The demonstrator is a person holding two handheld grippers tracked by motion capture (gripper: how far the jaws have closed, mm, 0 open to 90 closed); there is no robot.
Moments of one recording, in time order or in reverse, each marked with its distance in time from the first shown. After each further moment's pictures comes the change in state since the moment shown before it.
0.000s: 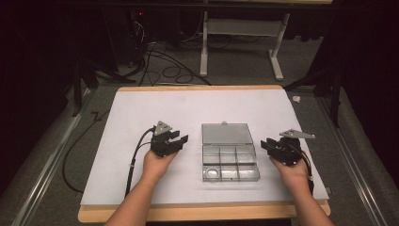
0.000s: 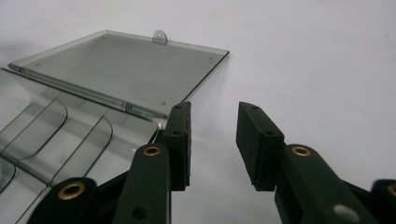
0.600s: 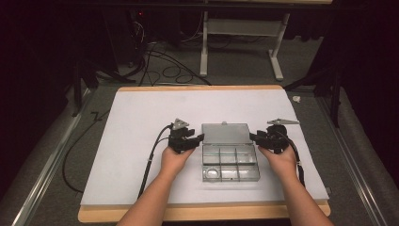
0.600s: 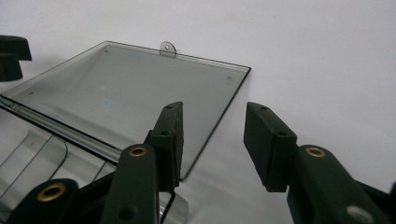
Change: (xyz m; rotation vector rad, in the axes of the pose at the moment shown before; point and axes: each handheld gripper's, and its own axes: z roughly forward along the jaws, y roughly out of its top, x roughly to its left) left arm -0.020 -0.023 0.043 0.054 -0.006 -0.067; right arm 0.008 0.028 0.041 0.062 0.044 0.046
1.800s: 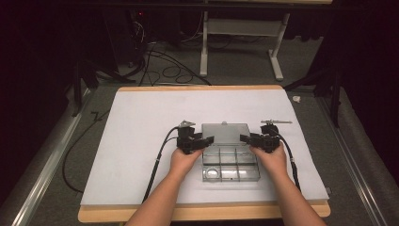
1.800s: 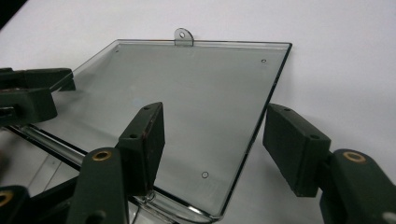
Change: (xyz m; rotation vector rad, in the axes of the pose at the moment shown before) left arm -0.006 -0.012 0.020 0.072 -0.003 -0.192; right arm -0.002 -0.005 0.031 0.060 0.117 0.173
